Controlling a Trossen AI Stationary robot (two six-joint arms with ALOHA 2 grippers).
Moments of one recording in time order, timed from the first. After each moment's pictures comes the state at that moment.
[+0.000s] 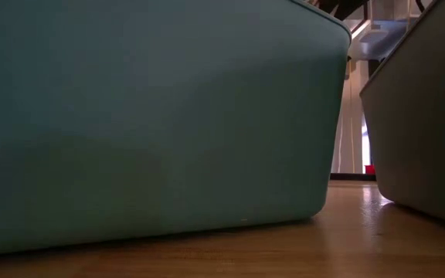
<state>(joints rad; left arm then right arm) 0.45 1.54 1.12 -0.79 0.20 0.00 0.27 1.51 1.66 -1.57 0.84 1.09</state>
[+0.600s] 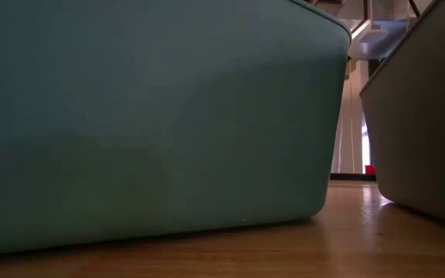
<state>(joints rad) 0.50 1.45 1.12 0.28 0.77 -0.31 0.15 1.47 1.66 -1.09 0.83 0.59</state>
